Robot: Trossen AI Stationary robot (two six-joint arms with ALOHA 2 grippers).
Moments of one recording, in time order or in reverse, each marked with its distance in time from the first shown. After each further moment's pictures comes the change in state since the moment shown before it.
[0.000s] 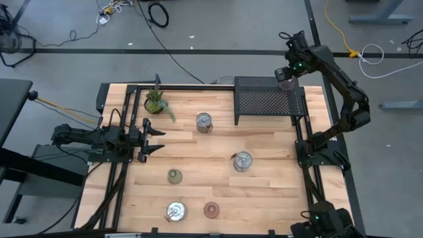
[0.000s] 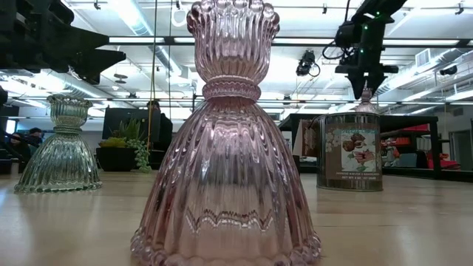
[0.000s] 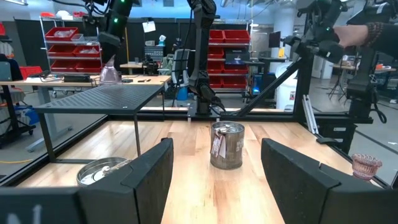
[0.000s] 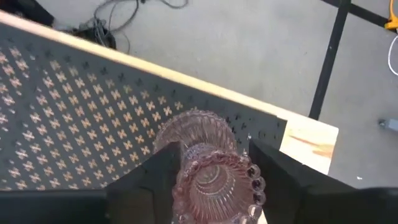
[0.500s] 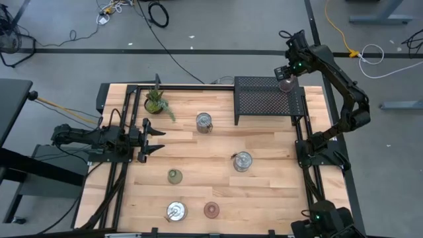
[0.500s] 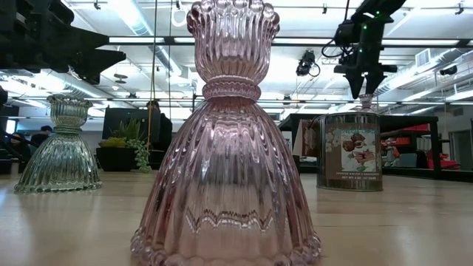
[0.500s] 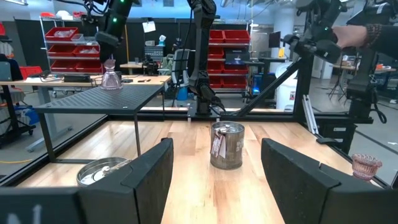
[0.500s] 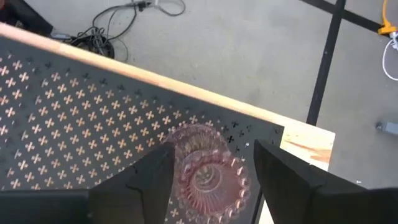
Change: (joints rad) left arm 0.000 0.000 0.000 0.000 0.000 0.000; right arm 0.000 0.000 0.000 0.023 0.022 0.011
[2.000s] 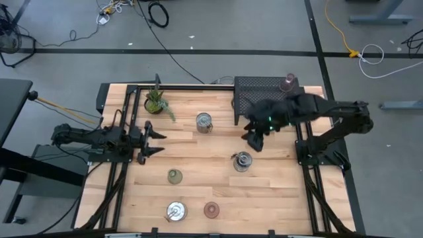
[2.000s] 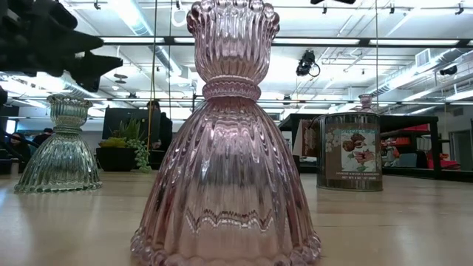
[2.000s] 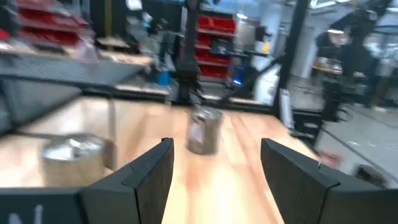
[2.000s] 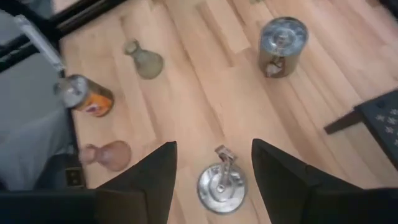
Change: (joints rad) left arm -0.011 0.014 0.004 -0.066 0.069 -0.128; right arm 1.224 -0.065 0.157 0.022 -0.110 0.437
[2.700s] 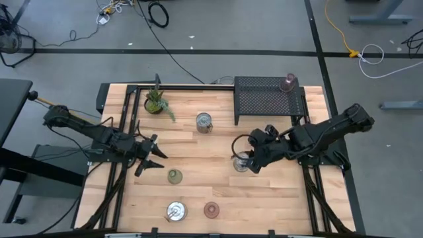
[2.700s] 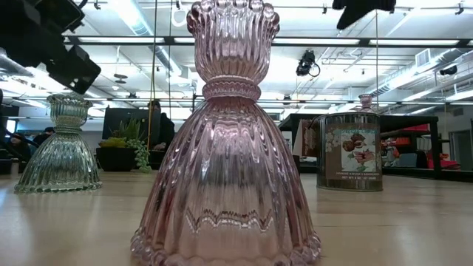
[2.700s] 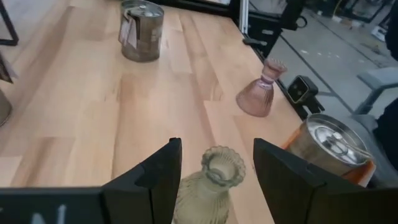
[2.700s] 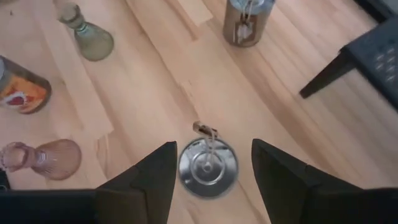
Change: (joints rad) left arm -0.224 0.464 0.238 -0.168 0.039 -0.157; right arm 0.276 -0.001 -0.266 0.065 0.355 0.311
